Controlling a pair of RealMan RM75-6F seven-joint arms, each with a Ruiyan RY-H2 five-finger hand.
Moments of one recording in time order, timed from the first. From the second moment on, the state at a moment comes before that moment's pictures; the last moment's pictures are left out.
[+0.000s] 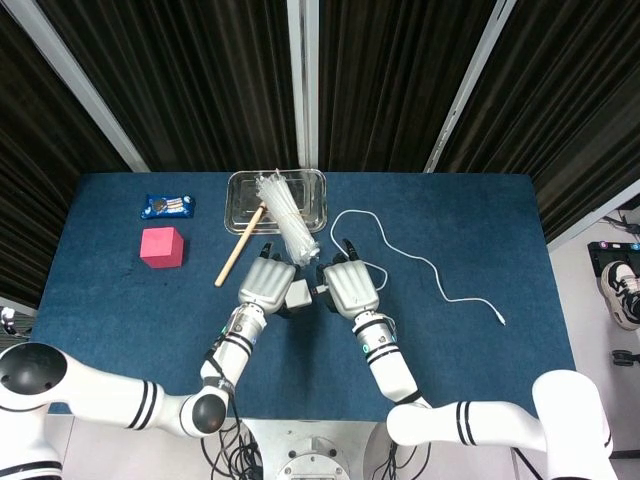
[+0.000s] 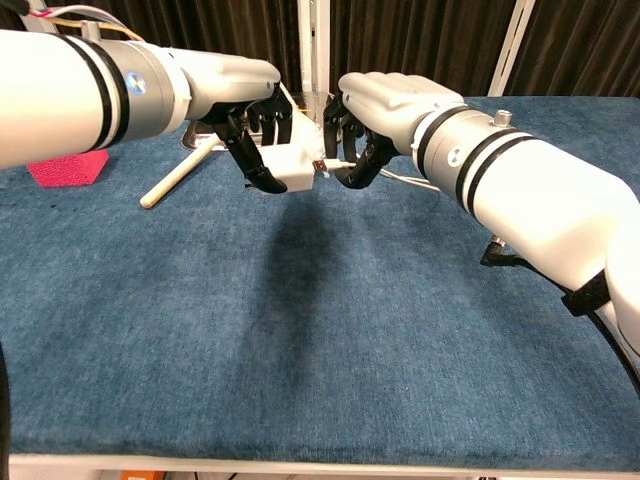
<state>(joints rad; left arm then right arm) -1.16 -1.57 -0.24 -1.86 0.33 1.24 0.92 0.88 -1.82 0.31 -1.58 -0.80 1.18 -0.79</state>
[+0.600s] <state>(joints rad) -1.18 -1.59 -0.25 -1.84 0.30 1.25 0.95 0.89 -1.83 0.31 -1.58 -0.77 1.18 -0.78</state>
